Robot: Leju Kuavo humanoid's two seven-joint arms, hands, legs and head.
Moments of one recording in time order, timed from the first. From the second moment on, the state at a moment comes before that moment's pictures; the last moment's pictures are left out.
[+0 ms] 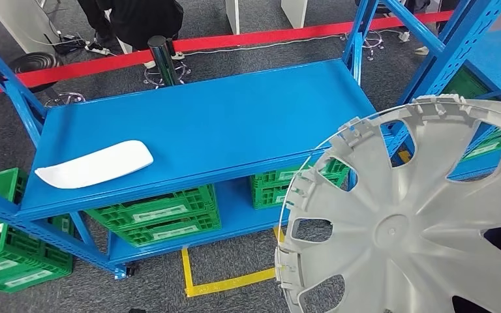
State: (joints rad) left arm -0.16 0.05 -1.05 -0.21 0.72 0.40 -0.30; right arm -0.12 -0.26 0.13 -2.46 -0.05 -0.68 -0.17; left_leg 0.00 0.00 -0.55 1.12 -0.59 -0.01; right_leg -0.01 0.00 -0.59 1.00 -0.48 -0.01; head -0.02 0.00
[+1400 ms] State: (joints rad) left arm -0.16 0.16 -1.07 -0.24 0.73 0.48 -0.27; right arm -0.09 -0.23 0.20 -2.36 0.16 -0.68 -0.12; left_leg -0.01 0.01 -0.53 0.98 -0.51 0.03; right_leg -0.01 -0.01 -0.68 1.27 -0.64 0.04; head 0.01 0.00
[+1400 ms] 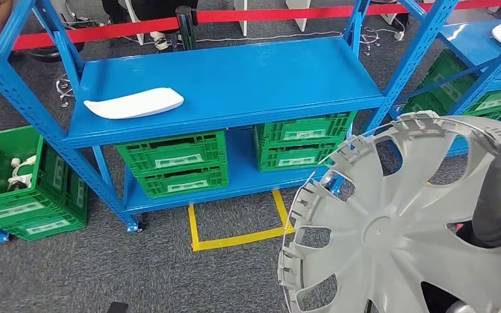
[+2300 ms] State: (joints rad) left arm -0.16 0.10 -1.08 -0.24 0.61 0.47 -0.17; right arm -0.09 -0.21 0.25 -2.40 0.08 -0.68 -0.20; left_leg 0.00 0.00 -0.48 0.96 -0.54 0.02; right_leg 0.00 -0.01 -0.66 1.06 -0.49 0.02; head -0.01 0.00
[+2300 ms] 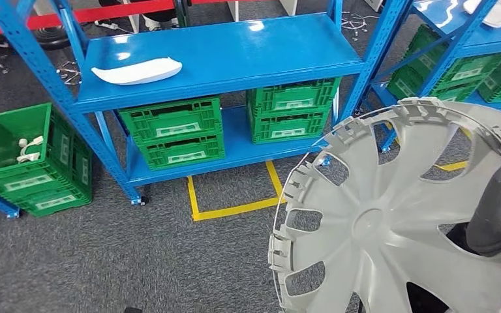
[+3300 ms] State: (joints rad) left arm -0.21 0.10 -1.12 -0.24 0.54 0.47 -0.14; right arm -0.18 -0.21 0.30 -2.35 0.00 -0.68 -0.20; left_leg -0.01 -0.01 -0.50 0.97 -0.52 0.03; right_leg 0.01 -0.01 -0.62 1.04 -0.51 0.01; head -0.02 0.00
